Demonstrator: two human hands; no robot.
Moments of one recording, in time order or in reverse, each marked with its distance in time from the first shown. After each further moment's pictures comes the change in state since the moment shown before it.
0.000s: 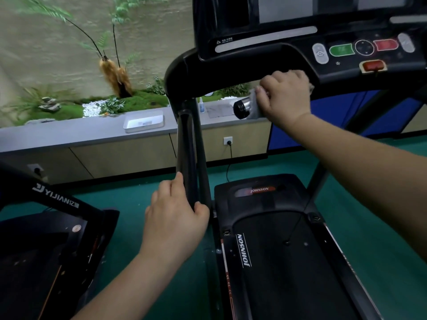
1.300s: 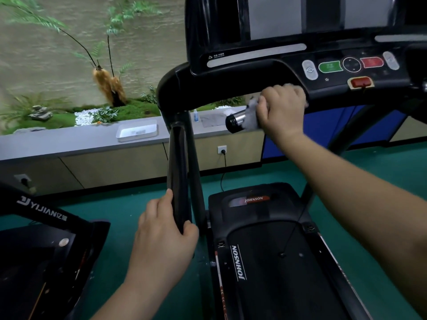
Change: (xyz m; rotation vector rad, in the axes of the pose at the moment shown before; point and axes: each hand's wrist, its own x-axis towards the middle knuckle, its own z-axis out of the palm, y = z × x) left_hand -0.002 -0.002 0.003 -0.145 0.026 -0.032; right_hand -0.007 0.008 0.013 0.092 0.077 0.128
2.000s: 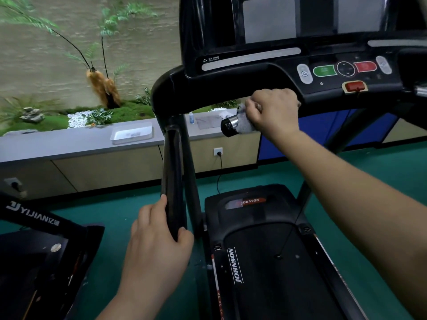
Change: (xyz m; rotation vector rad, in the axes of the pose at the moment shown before) left_hand 0.000 0.003 0.001 -0.032 0.027 -0.007; right_hand 0.015 -0.003 -0.006 0.004 -0.092 -0.054
